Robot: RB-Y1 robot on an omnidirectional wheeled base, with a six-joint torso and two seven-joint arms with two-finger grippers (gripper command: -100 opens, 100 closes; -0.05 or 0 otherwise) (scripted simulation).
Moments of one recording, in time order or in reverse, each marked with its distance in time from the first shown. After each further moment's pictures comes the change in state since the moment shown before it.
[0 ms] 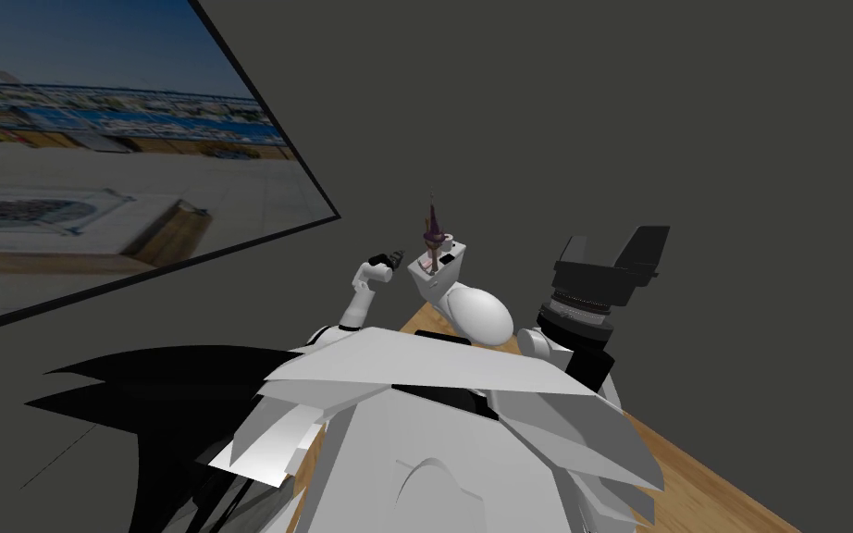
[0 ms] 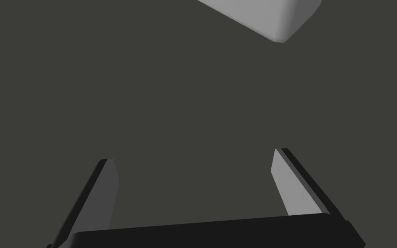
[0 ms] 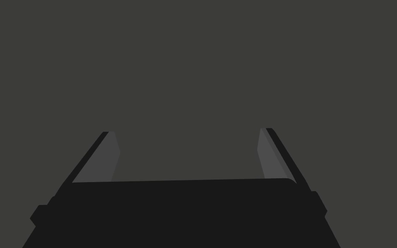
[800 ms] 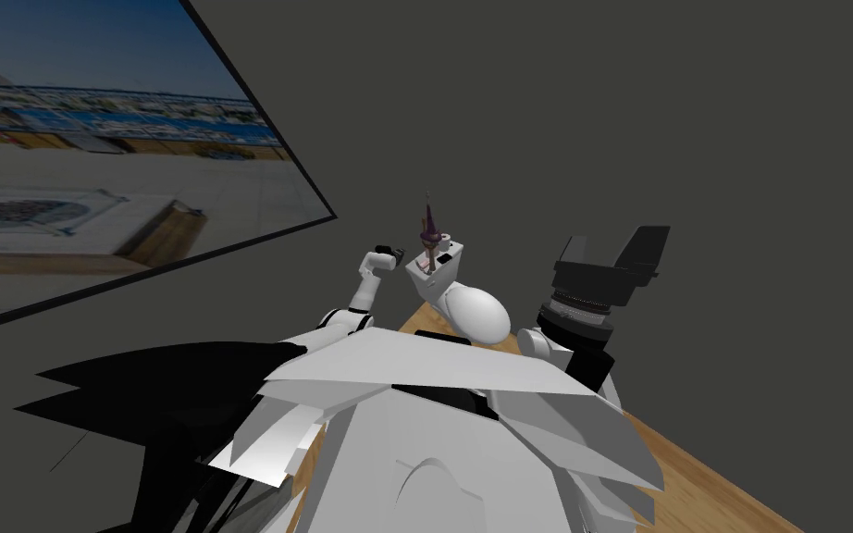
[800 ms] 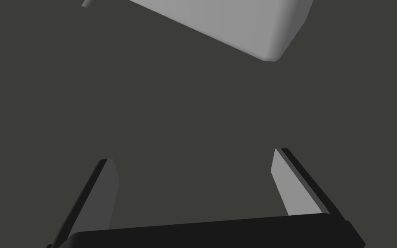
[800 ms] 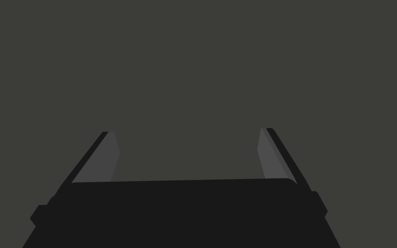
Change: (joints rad) left arm -0.201 -0.020 0.028 0.214 -0.029 0.163 -0.044; right arm 0.000 0.000 0.000 0.000 0.000 0.000 0.000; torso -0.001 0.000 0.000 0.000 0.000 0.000
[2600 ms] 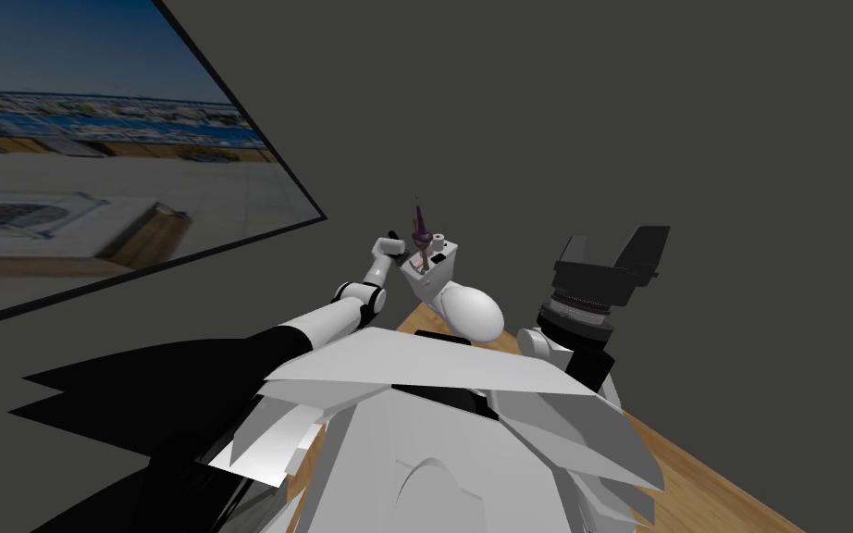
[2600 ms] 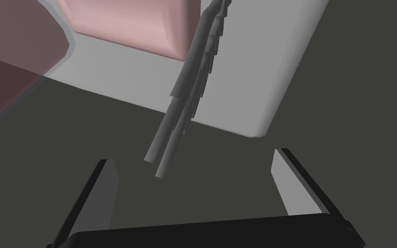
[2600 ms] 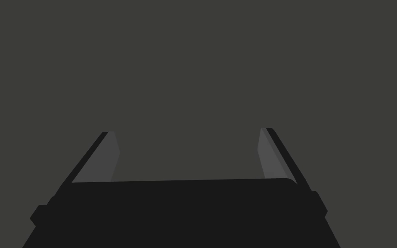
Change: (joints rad) left arm -0.359 -0.054 0.048 0.468 -0.065 0.250 -0.065; right arm 0.000 0.000 0.000 0.000 0.000 0.000 0.000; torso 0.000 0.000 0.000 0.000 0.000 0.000
